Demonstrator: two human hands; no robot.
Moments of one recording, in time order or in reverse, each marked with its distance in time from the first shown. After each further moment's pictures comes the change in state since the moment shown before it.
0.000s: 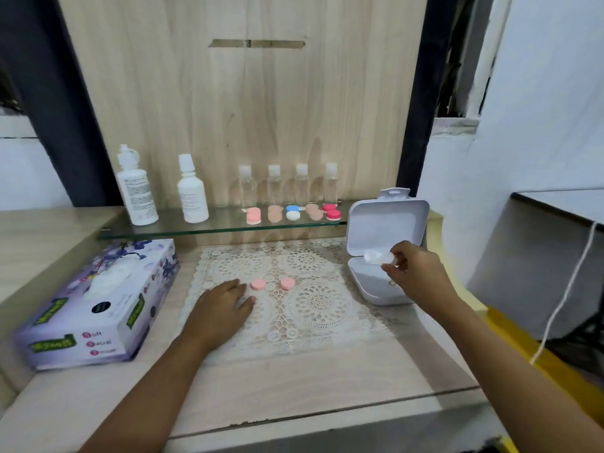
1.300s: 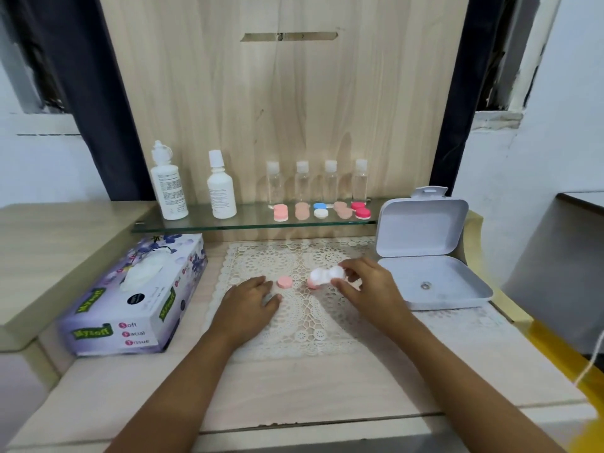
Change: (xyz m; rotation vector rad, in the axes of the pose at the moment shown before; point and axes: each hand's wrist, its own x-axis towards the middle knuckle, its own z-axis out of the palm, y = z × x) left_hand -0.002 0.000 -0.002 -0.042 0.001 -0.018; right_hand -0.019 -0.074 0.070 0.213 -0.081 -0.267
